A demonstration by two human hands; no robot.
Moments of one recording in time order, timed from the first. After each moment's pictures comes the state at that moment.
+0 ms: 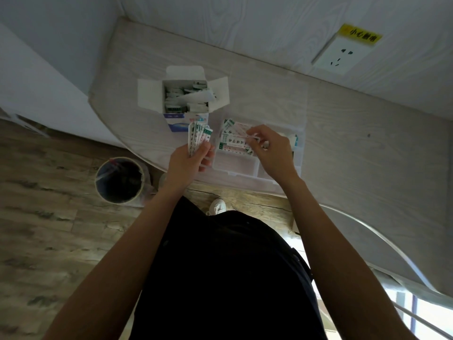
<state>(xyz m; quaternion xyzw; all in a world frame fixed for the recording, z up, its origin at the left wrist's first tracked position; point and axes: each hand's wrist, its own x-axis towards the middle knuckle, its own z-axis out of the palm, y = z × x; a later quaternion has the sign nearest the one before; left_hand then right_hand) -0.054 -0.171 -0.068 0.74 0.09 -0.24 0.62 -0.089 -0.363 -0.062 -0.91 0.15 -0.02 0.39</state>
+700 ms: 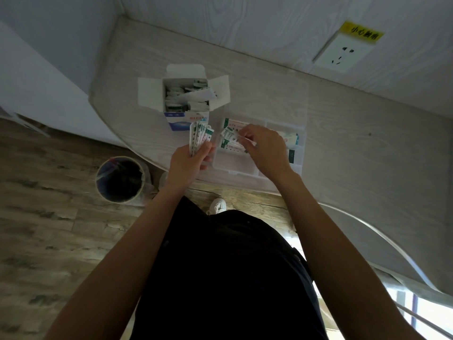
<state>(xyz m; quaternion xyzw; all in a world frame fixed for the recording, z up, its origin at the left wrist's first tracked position) -0.053 -0.168 -0.089 0.72 0.10 -0.25 0.64 -0.077 -0.353 -0.063 -0.96 0.07 0.00 0.25</state>
